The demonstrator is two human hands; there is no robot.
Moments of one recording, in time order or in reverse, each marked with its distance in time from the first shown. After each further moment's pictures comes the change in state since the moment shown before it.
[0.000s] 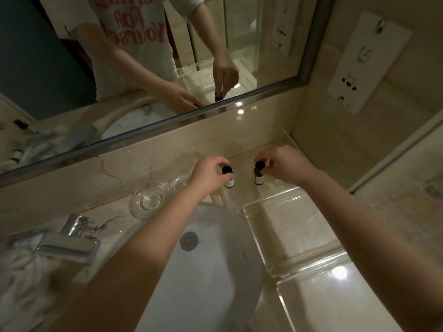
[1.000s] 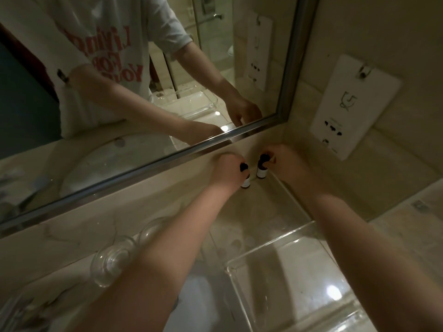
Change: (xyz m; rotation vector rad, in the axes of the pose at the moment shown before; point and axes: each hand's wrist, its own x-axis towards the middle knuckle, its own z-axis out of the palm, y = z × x) left_hand 0.134 0.078 0.044 0.203 -0.007 0.209; right_hand 0.087 0.085 -0.033 0.111 0.195 0.235
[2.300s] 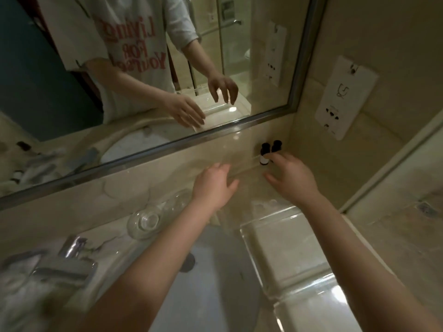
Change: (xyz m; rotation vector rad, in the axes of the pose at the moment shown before) left_hand -0.150 -0.014 -0.054 0.209 0.050 -0.084; right_hand -0.132 -0.075 -0.006 -0.109 0.152 -0.098
